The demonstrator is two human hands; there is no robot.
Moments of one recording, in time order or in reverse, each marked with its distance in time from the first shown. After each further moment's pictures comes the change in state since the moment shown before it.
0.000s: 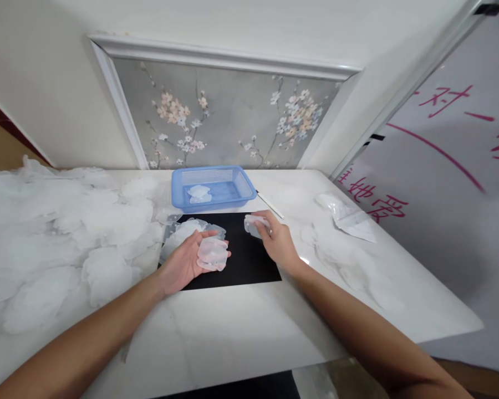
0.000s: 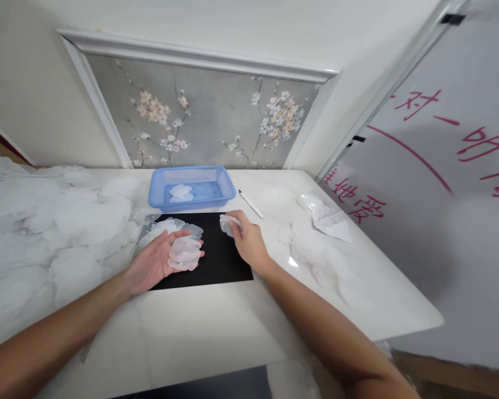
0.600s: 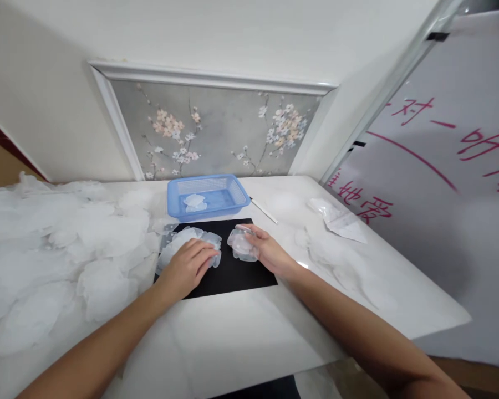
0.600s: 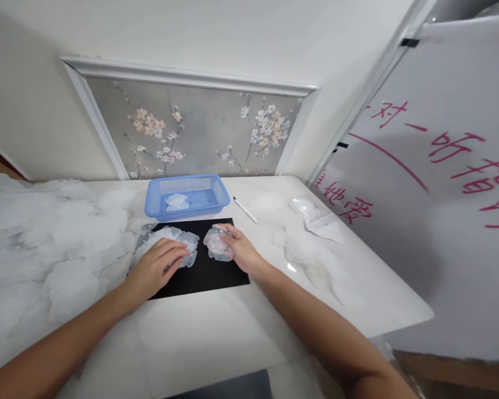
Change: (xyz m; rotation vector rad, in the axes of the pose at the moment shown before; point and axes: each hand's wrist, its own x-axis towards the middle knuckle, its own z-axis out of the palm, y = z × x) left_hand 0.001 0.000 -0.005 1.275 0.144 0.617; right_hand 0.003 0.006 0.015 0.851 -0.257 0.379
